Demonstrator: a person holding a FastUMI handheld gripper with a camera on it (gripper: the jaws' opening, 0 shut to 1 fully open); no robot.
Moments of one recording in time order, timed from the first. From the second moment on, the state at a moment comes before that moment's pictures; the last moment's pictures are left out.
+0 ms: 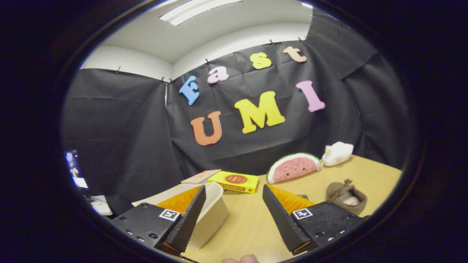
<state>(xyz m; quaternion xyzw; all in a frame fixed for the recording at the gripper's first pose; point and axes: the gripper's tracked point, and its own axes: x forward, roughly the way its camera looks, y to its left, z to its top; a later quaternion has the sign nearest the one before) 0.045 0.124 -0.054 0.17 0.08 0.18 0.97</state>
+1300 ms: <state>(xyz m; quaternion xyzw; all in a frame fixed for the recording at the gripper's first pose) 0.096 0.252 -0.112 0.44 0.28 0.30 0.80</state>
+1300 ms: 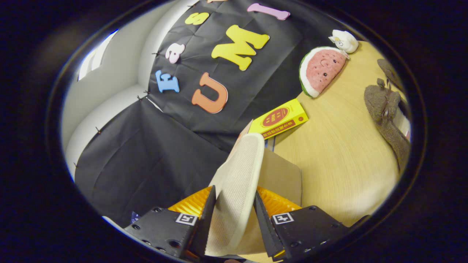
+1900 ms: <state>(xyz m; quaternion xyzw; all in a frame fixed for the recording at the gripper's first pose) 0.096 0.260 -0.037 0.40 0.26 0.30 0.83</state>
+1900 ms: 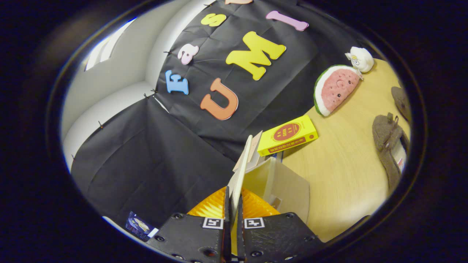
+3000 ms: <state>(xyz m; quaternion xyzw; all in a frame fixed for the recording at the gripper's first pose) 0.046 0.554 0.079 0.11 0.24 0.46 0.85</state>
